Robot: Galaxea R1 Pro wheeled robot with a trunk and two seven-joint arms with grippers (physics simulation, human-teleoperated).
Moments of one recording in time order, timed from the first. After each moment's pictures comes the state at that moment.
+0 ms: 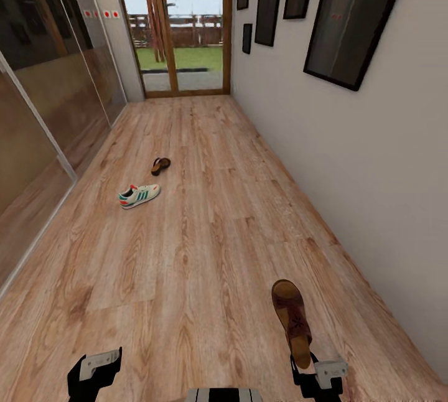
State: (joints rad) left arm -0.29 0.11 0.27 -0.39 -0.04 -0.52 -0.03; right arm -0.18 -0.04 0.07 -0.55 0.08 -0.57 -0.09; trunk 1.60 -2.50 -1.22
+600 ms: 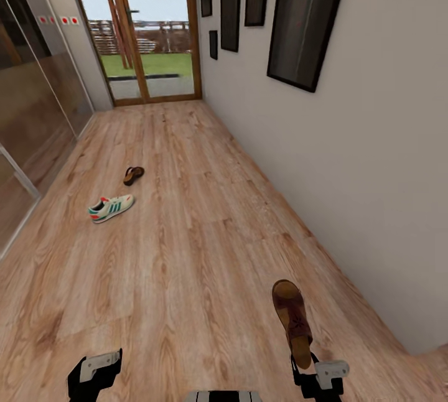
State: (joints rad) left arm -0.29 0.10 0.27 -0.38 -0.04 -0.52 -0.03; right arm -0.18 -0.04 0.06 -0.54 0.08 -0.57 -0.09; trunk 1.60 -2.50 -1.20
